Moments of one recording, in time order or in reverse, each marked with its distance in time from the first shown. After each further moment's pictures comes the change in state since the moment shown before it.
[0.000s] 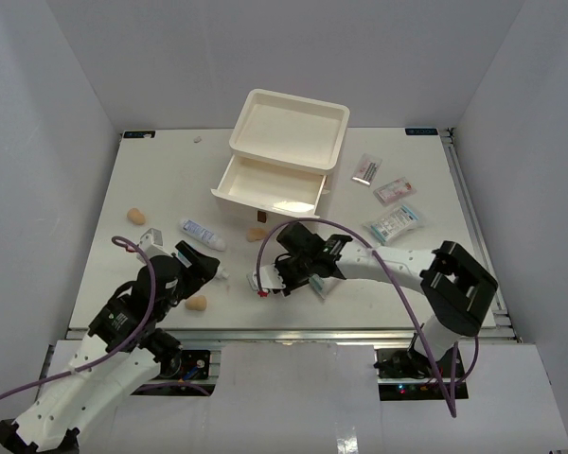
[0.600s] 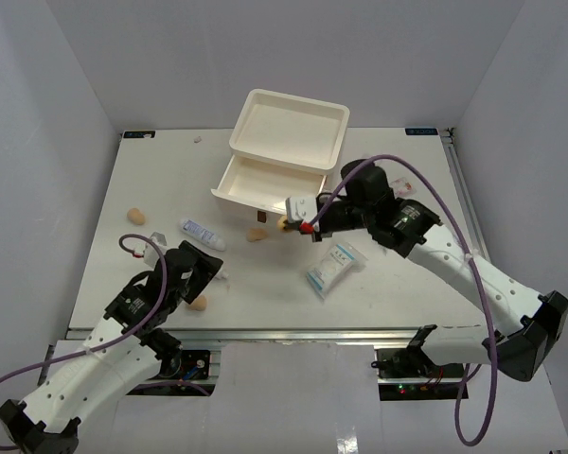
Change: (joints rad) left arm 0.000 0.141 -0.025 0.005 -0.009 -0.244; right arm -0.233 -0.372 0.283 -0.099 -0.245 0.220
